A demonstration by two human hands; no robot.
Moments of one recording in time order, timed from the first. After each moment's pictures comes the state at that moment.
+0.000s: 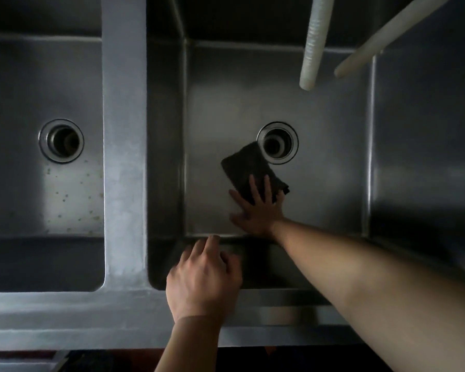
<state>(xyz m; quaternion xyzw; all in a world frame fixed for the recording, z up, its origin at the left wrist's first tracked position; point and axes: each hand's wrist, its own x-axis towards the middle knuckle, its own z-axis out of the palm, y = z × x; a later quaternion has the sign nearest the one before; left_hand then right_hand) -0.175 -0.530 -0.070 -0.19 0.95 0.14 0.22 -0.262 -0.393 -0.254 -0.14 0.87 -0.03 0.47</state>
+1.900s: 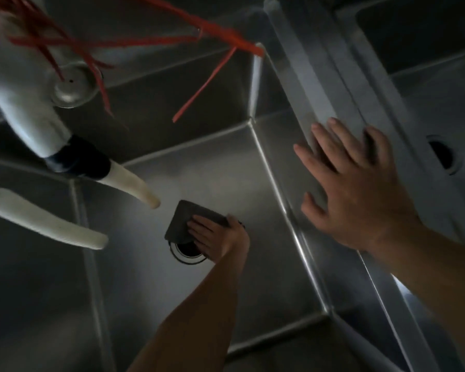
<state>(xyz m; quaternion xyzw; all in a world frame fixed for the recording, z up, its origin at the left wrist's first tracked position) -0.409 -0.281 -0.288 -0.35 0.88 0.27 0.17 -0.425 -0.094 -0.082 -0.08 0.99 0.08 0.02</state>
